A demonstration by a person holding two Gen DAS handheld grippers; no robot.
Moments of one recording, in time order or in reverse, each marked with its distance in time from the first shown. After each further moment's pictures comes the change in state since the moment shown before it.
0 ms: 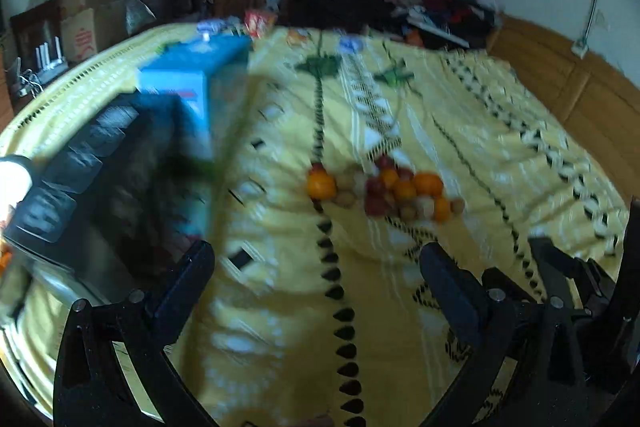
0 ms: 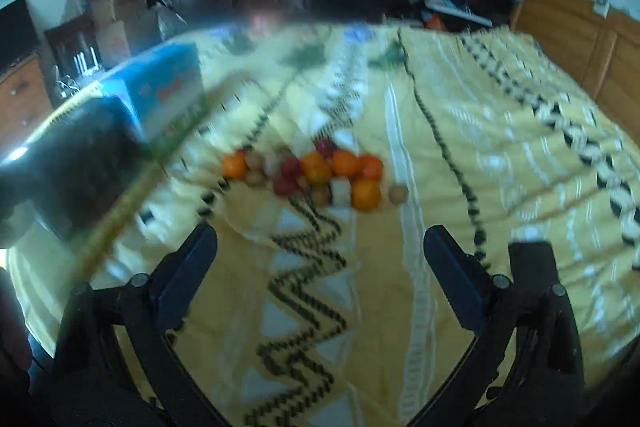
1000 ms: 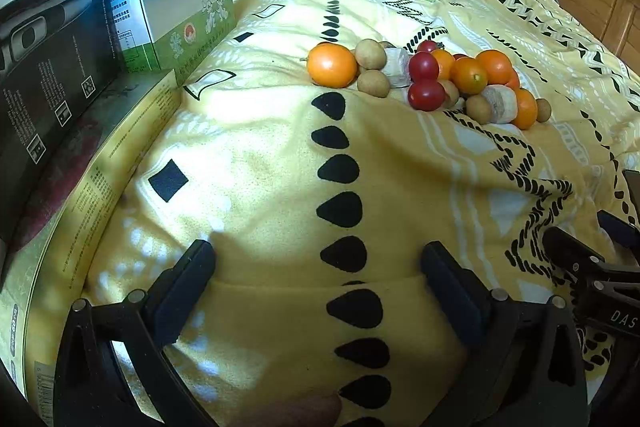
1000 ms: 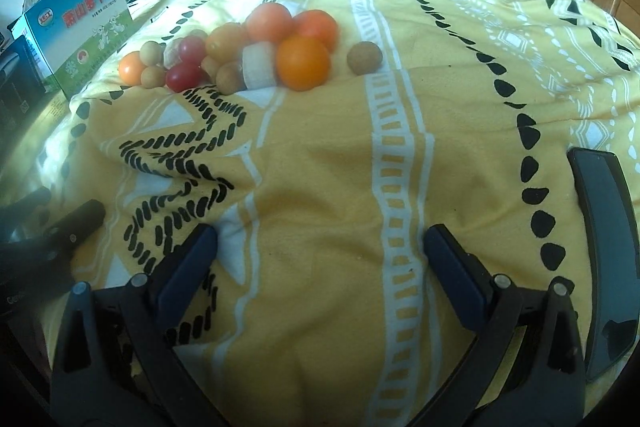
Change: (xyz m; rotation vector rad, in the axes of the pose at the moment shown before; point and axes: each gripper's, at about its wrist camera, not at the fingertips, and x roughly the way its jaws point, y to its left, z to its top) left arm 0.108 -0.019 -0.060 0.053 0.115 0.185; right arm 0.101 -0.056 -0.046 0.076 0.199 0.008
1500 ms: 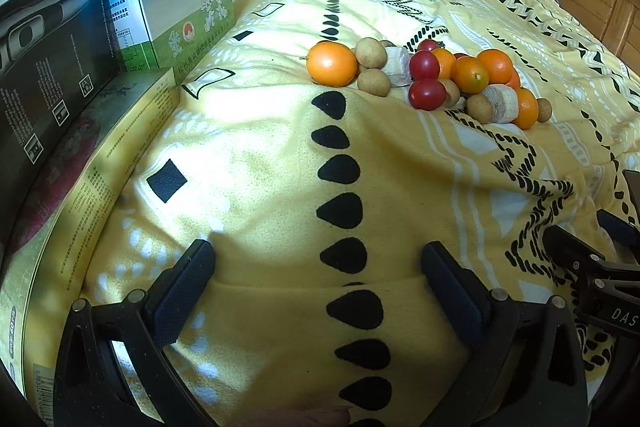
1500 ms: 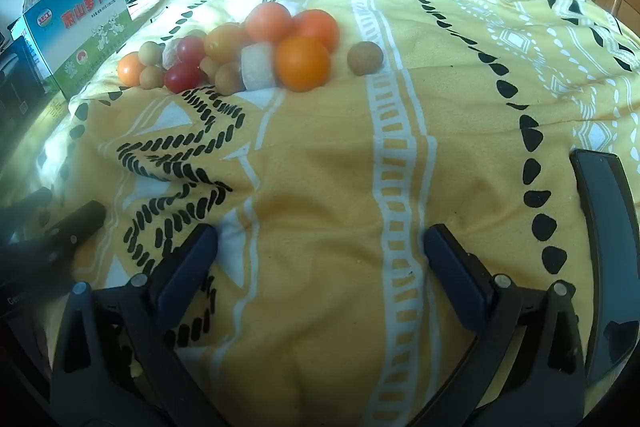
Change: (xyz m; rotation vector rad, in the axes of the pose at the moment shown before) left arm 0.001 0.000 0.001 -0.001 0.003 -0.003; right arm 0.002 0.000 0.002 0.000 0.000 0.003
